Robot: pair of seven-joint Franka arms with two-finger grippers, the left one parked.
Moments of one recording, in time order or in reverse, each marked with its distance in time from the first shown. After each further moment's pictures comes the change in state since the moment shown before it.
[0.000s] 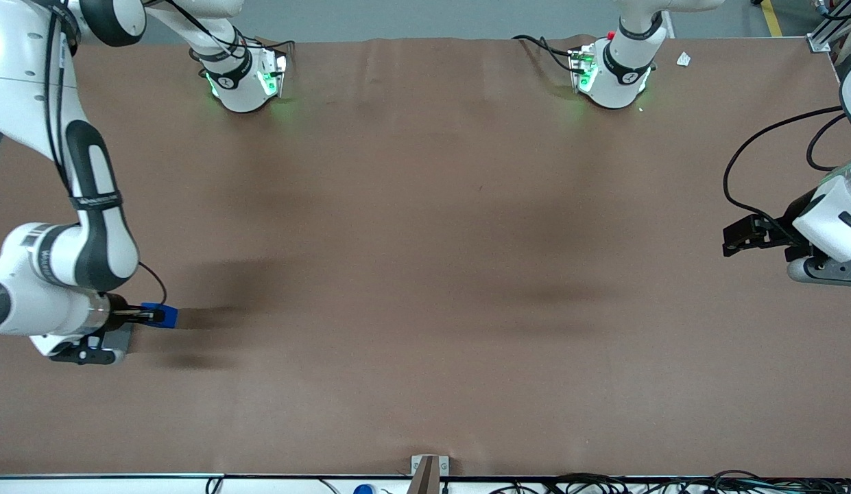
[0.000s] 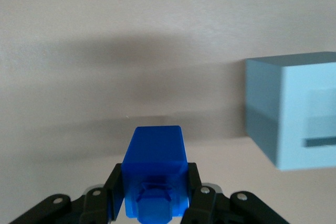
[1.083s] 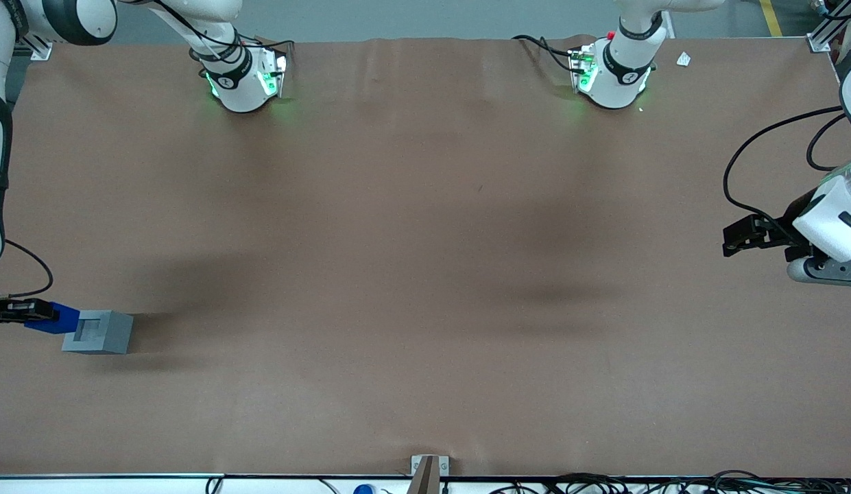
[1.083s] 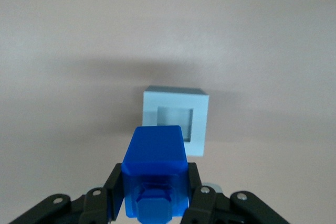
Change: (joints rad) arm -0.159 0.014 -0.004 0.259 -0.003 -0.109 -0.294
